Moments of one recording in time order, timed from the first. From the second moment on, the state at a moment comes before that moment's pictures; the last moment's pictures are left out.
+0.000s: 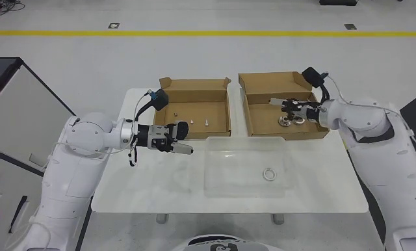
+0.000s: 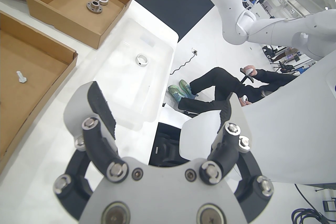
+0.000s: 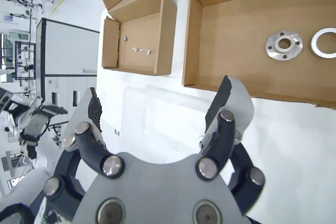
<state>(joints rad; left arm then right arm) 1.23 -1.02 -1.35 -1.78 -0.14 -0.49 -1.33 -1.24 -0.89 1.44 -1.81 -0.18 0.35 1.10</state>
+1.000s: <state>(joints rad) 1.23 -1.02 -1.35 -1.78 -0.14 -0.49 -1.33 -1.37 -0.84 1.52 -2.23 -0.47 -0.06 1.31</state>
